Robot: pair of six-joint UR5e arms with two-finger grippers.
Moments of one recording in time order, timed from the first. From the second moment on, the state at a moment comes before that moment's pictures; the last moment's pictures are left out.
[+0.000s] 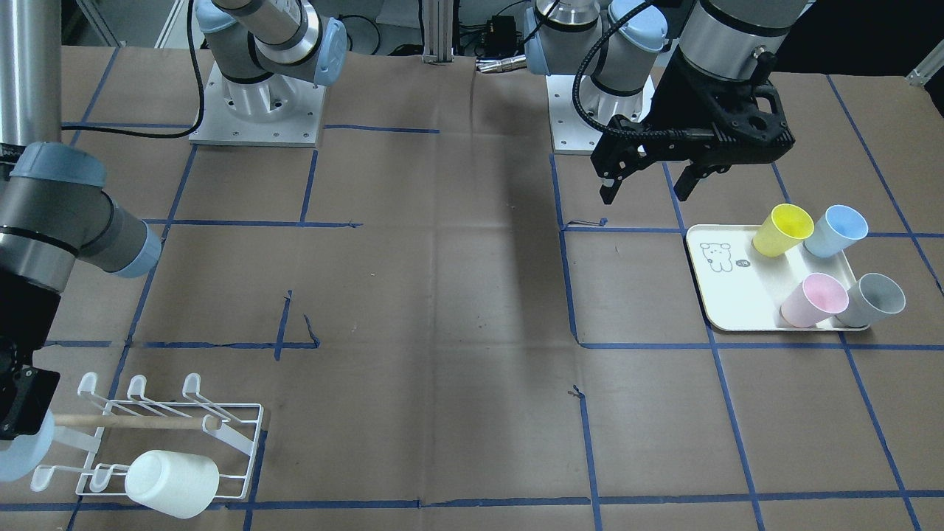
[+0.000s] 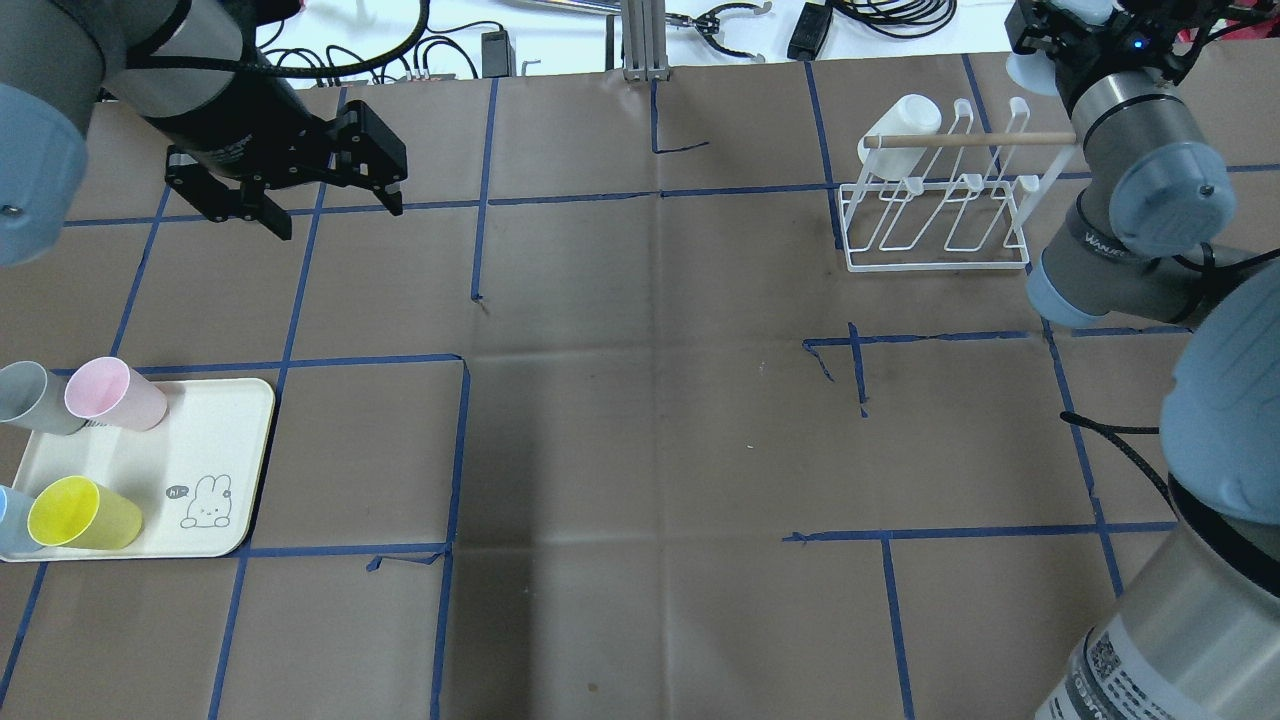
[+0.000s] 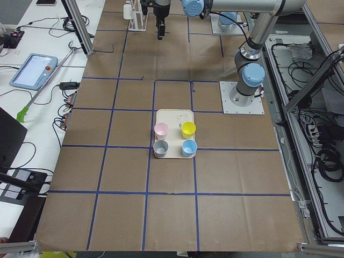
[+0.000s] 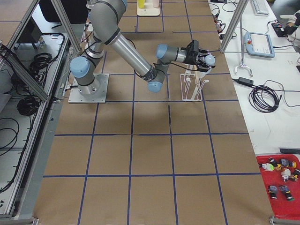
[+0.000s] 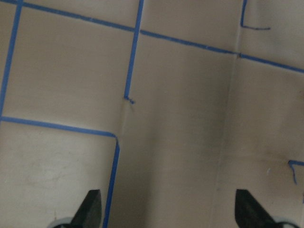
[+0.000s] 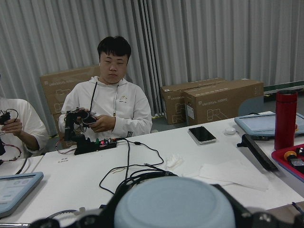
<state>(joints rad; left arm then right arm) -1.54 -1.53 -1.58 -1.51 1.54 -0.07 1.25 -1.00 1.81 -3.79 -1.35 0.11</state>
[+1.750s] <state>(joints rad) -1.55 -1.60 -1.56 -1.48 1.57 -0.02 1.25 -0.87 1.79 -3.81 -1.36 0.02</state>
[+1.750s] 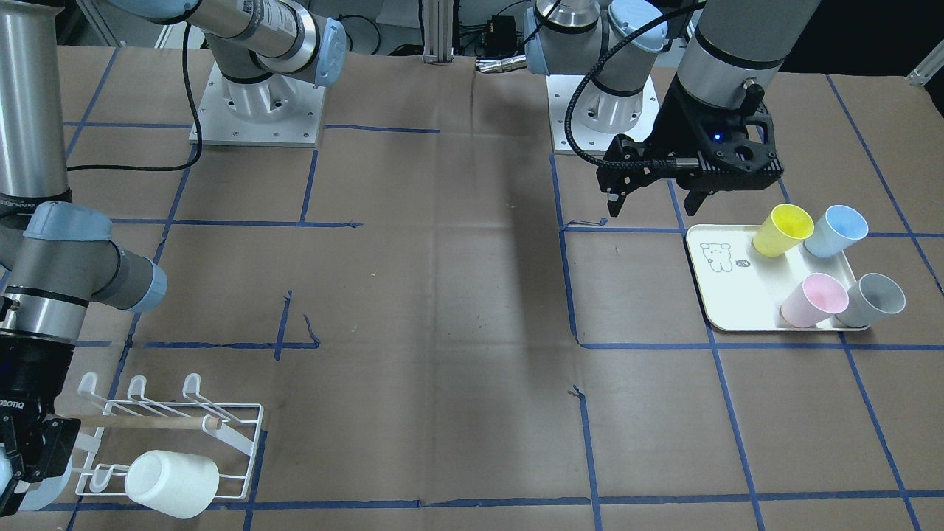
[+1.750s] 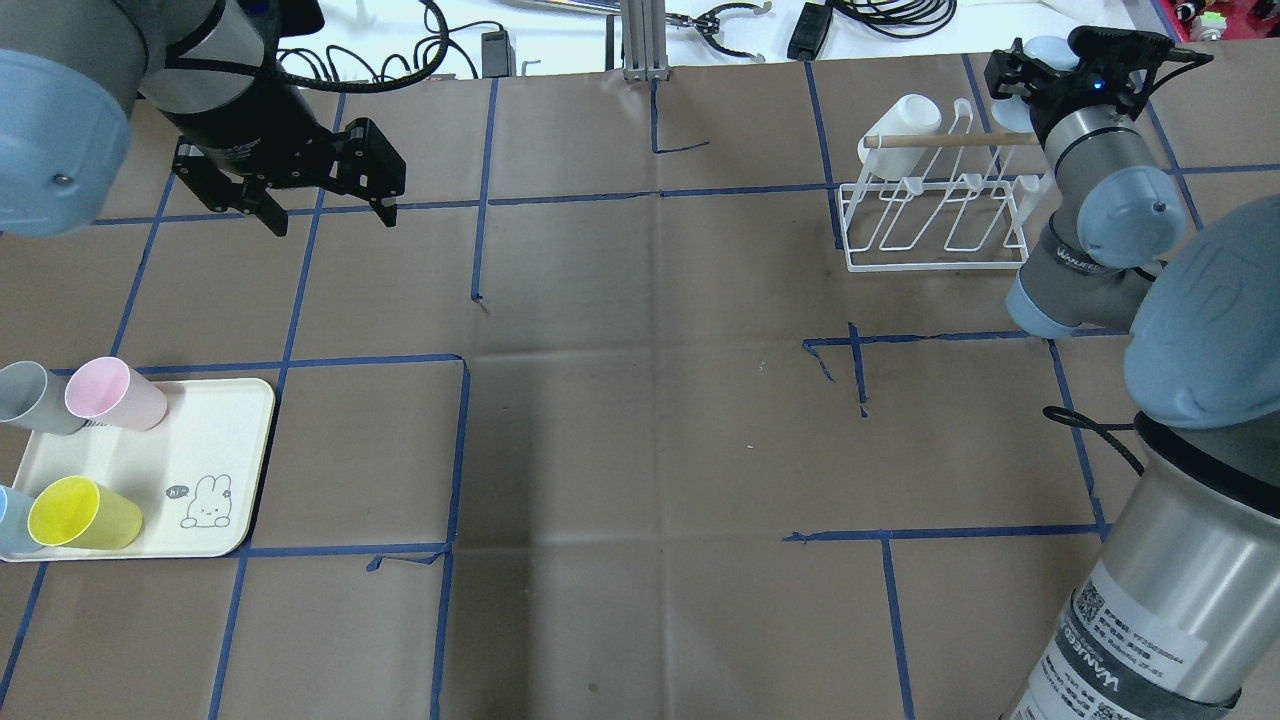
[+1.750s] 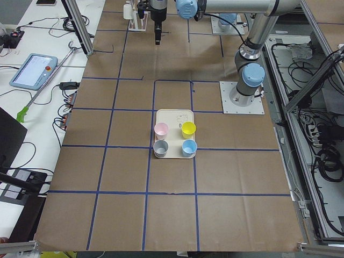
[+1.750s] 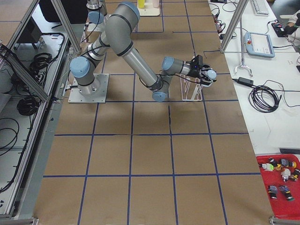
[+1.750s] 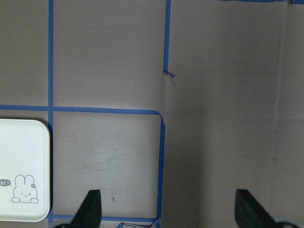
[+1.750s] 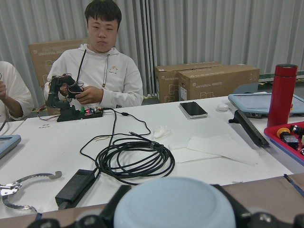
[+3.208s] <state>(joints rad) -1.55 -1.59 -1.59 -1.48 1.57 -0.01 1.25 -0.93 1.79 -3.73 -1.39 -0.01</state>
